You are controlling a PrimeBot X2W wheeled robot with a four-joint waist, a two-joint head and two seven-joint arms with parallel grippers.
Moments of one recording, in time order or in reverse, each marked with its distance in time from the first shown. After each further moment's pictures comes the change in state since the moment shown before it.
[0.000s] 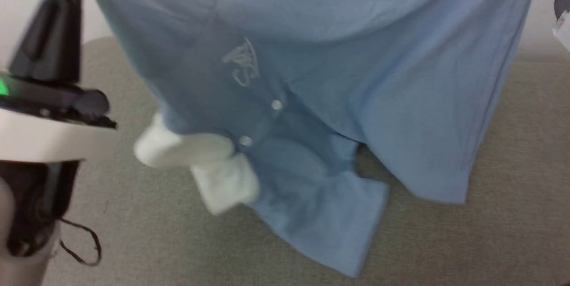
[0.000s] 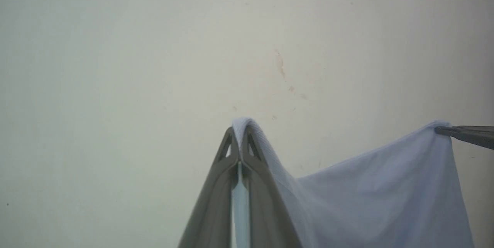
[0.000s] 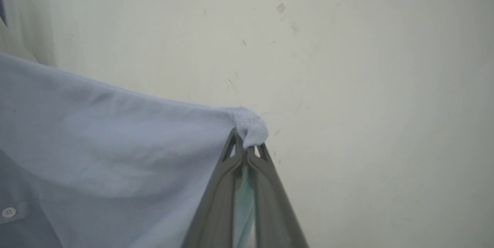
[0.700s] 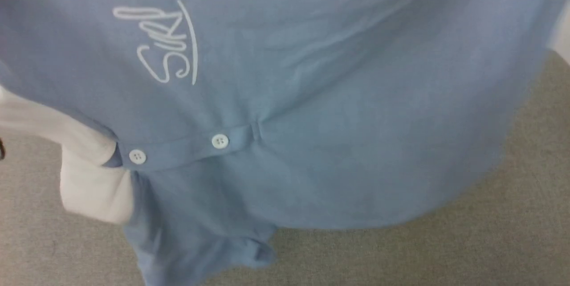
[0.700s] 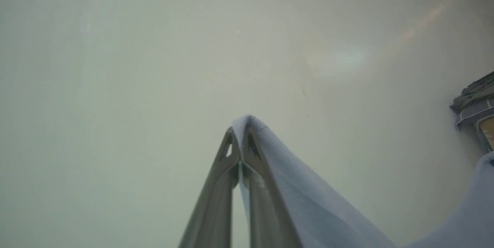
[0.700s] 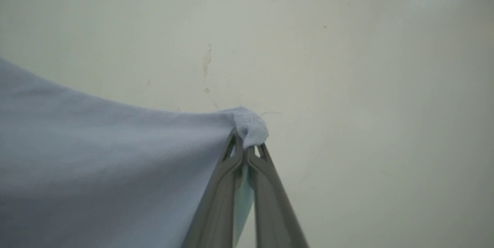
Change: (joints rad) left arm -0.448 0.108 0.101 -0.003 0.027 -0.042 0.035; right arm -0.058 0.026 -0.198 -0.295 -0.092 0.000 0.100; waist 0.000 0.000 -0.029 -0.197
